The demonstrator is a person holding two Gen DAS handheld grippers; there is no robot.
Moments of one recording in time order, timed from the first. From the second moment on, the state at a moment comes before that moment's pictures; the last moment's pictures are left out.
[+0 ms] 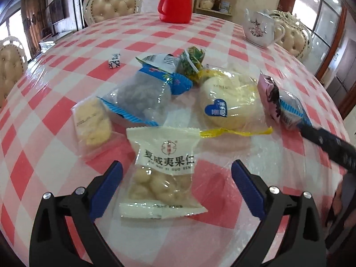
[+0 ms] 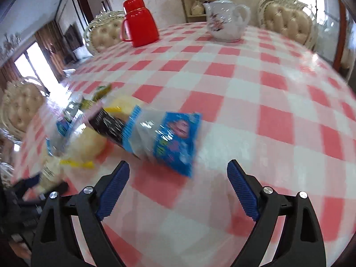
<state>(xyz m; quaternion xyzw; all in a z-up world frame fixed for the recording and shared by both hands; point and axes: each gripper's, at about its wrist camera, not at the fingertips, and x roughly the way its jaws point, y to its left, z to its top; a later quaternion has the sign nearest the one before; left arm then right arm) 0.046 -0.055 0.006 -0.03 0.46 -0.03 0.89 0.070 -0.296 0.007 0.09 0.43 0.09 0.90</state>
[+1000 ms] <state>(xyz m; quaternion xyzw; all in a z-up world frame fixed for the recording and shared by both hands) 0.049 -0.065 0.001 0.04 0.47 -0.05 0.88 0.034 -0.302 0.048 0.07 0.35 0.04 0.93</state>
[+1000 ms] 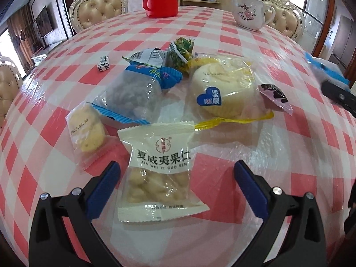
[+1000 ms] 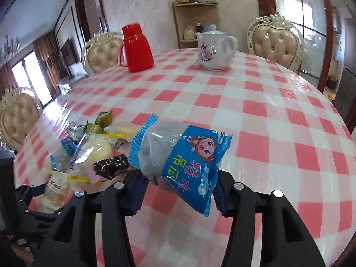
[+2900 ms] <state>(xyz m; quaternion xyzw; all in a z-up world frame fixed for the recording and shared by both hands) -0.091 0.019 0.035 -0.07 0.37 -0.07 0.92 -0.115 -0.197 0.024 0.19 0.37 0.15 0.90</state>
